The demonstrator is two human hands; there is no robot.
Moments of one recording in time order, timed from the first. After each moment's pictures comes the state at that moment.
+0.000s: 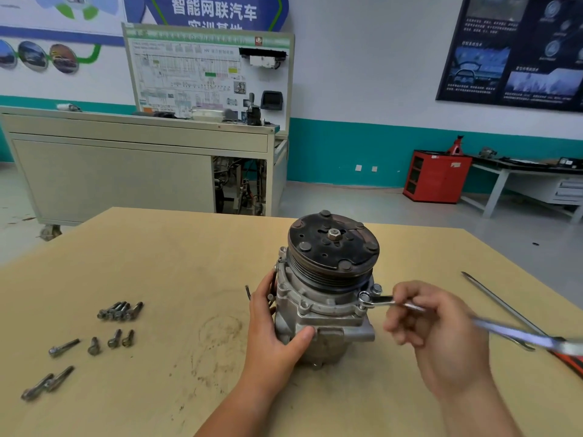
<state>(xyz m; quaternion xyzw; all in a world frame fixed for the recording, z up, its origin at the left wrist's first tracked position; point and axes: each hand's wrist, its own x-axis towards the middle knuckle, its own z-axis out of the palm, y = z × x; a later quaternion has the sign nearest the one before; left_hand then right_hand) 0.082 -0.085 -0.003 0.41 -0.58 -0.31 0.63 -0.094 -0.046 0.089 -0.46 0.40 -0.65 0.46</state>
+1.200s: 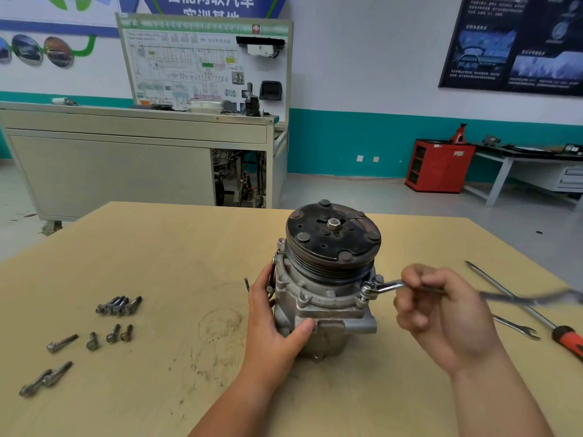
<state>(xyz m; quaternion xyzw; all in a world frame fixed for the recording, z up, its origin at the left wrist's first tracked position) 0.081 -0.085 -0.003 0.43 -0.58 -0.32 0.62 -0.109 -0.064 0.093 -0.43 0.34 -0.59 0.59</state>
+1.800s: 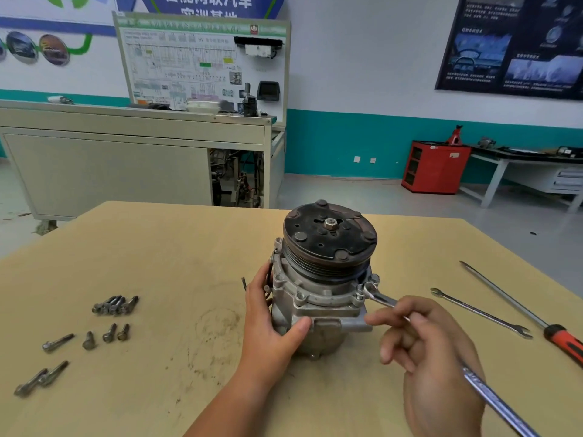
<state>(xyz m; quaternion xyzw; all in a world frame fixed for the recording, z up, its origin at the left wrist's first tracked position) 0.082 -0.085 -0.001 0.42 -0.58 -0.31 0.62 -0.071 -0.021 0.065 -0.45 0.35 -0.74 0.37</state>
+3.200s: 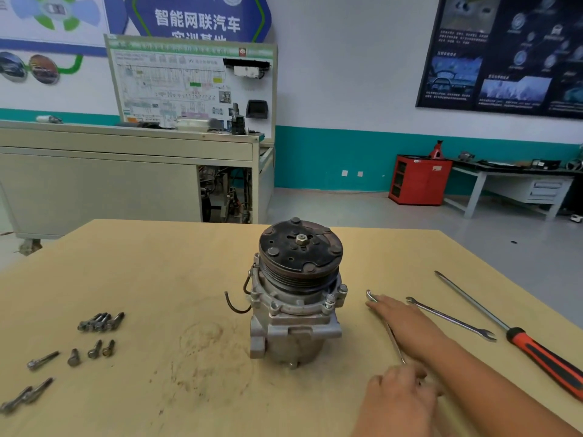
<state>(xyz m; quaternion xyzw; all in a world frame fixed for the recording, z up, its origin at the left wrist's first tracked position) -0.053 -0.034 0.008 0.34 -0.89 0.00 0.30 -0.213 -0.152 -0.005 -0.78 0.63 -0.05 -0.01</state>
